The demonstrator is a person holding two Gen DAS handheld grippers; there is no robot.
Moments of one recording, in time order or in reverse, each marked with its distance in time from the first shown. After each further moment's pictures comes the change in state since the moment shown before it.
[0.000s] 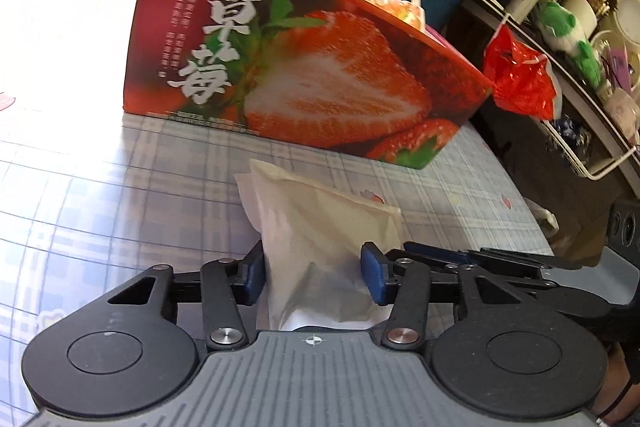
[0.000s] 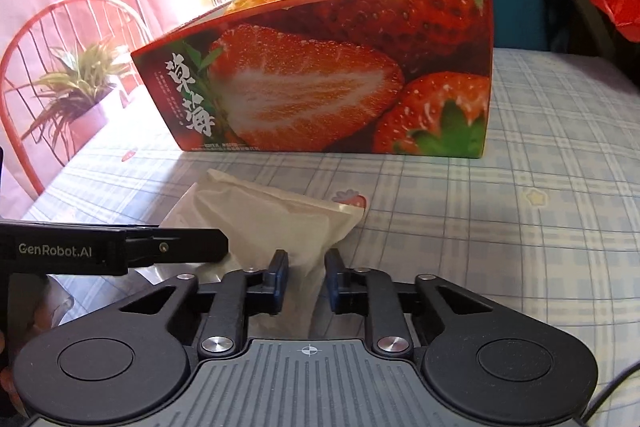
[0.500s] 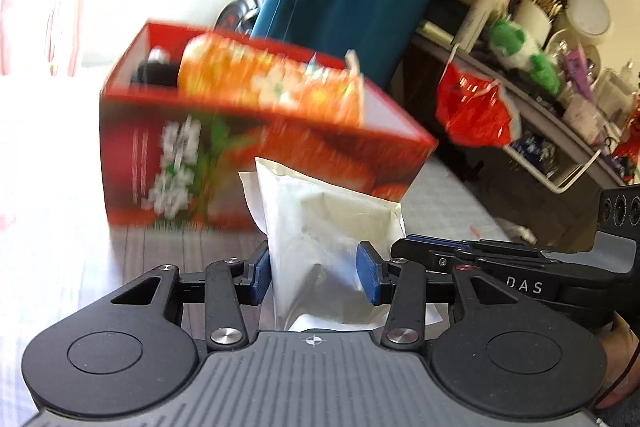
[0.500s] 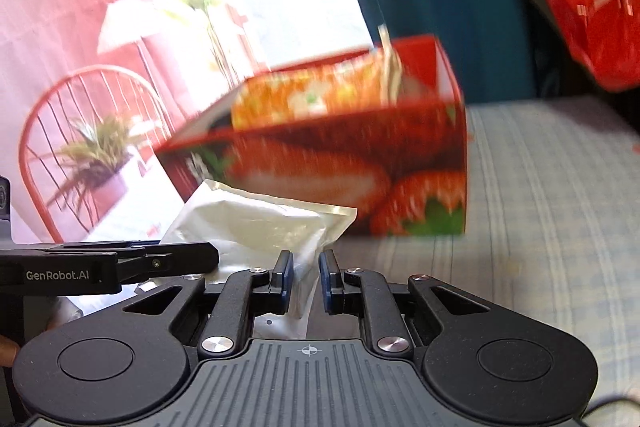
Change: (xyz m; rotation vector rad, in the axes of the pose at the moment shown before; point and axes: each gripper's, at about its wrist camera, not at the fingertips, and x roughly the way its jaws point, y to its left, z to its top) left arm -0.044 -0.031 0.045 0.161 -0.136 -0.039; right arm -0.048 -0.007 0.030 0.034 -0.174 0.048
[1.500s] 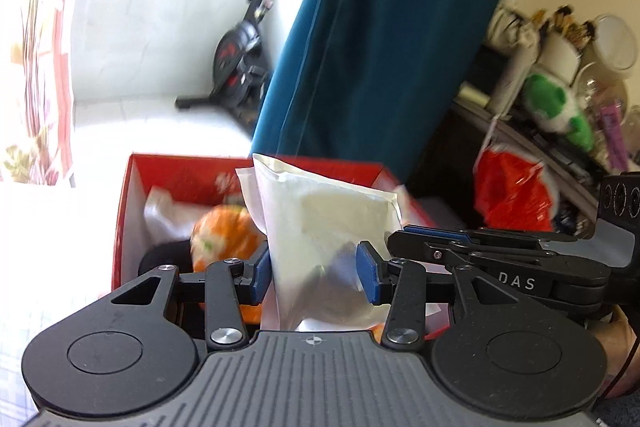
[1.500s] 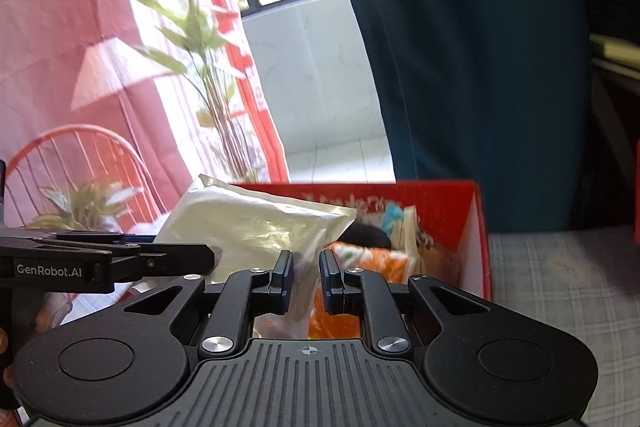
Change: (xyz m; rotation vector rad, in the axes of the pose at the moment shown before) left arm 0.054 0.024 0.138 0.022 0.014 0.044; right arm 0.089 -0.037 0.160 -0.064 -0.025 -0.012
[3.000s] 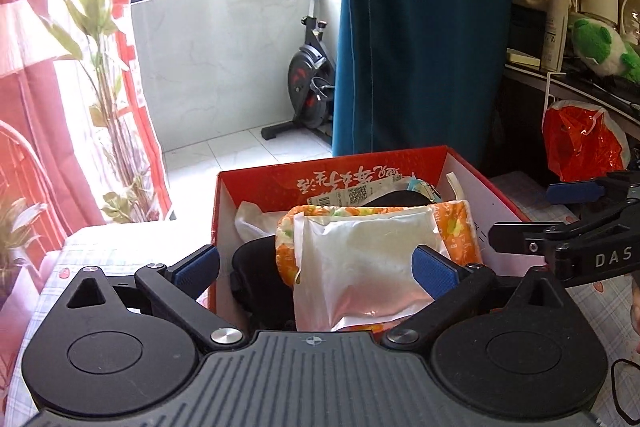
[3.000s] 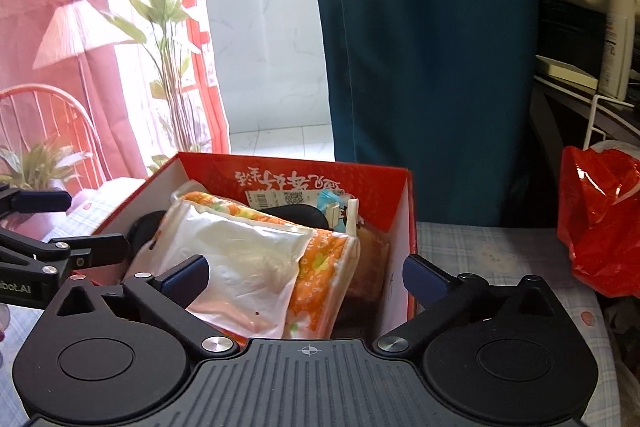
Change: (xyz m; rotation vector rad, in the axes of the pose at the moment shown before) left arm -0.043 -0.031 -0.015 0.182 -0.056 0.342; right arm -0.034 0.015 -0.013 -0.082 0.016 -0.205
